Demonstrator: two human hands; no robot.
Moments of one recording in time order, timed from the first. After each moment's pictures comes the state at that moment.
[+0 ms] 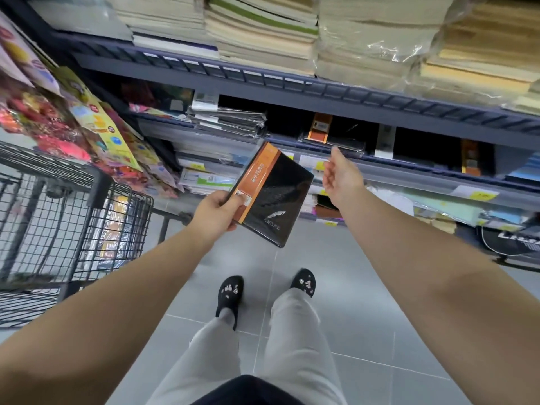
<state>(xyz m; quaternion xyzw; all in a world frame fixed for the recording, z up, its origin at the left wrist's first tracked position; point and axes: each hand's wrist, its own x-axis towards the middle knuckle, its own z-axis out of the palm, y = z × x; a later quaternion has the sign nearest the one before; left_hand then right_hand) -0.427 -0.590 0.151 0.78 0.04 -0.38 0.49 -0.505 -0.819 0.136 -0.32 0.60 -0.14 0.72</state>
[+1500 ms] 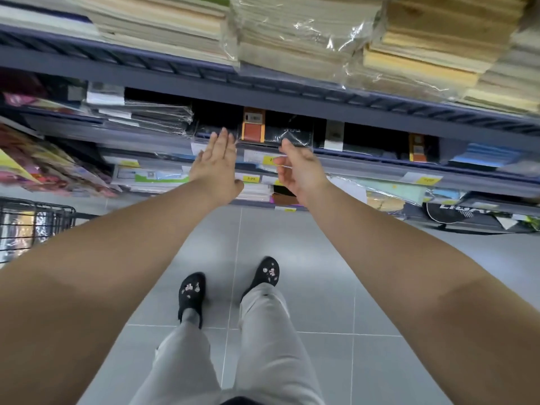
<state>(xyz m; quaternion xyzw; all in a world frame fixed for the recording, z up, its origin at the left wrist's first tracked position) -0.402 -0.729 0.104 0.87 -0.41 -0.27 -0.02 -0.515 -0.850 0.136 -0.42 0.56 -0.06 0.71</state>
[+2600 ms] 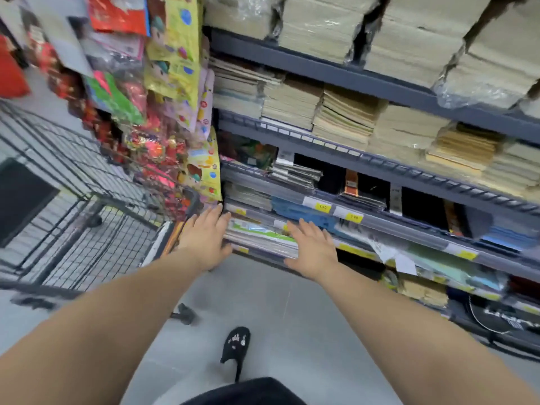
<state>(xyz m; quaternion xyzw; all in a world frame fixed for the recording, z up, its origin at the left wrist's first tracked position) -0.387 -0.381 0.202 0.92 -0.37 -0.11 0.01 -0.525 -0.585 0.210 -0.96 0.20 0.16 0.09</state>
